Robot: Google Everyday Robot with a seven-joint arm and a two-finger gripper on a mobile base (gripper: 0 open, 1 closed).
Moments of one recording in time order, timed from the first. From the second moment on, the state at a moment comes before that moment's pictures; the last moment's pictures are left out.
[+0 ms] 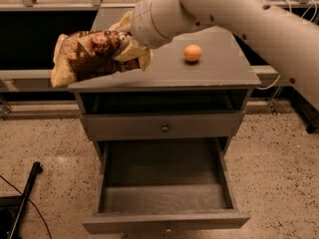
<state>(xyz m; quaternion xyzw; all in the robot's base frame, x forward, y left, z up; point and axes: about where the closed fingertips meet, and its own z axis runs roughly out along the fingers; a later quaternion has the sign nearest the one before) 0.625 0.099 0.974 -0.71 0.51 0.04 0.49</state>
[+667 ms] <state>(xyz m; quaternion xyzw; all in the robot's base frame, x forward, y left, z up) 0.552 0.047 0.902 -0.70 0.60 0.10 0.38</state>
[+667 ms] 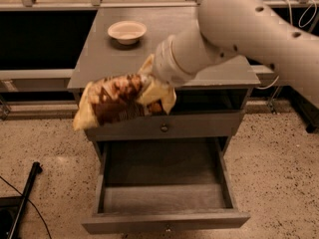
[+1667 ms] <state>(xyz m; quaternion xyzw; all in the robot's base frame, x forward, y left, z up) 0.477 -0.015 0.728 -0.64 0.71 0.17 0.24</state>
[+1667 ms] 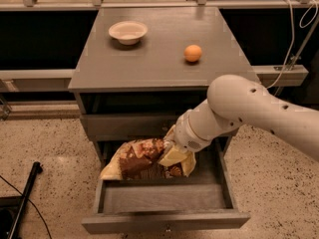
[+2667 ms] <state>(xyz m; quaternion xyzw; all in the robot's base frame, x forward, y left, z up) 0.508 -0.045 0.620 -0.64 0.69 0.16 0.30</state>
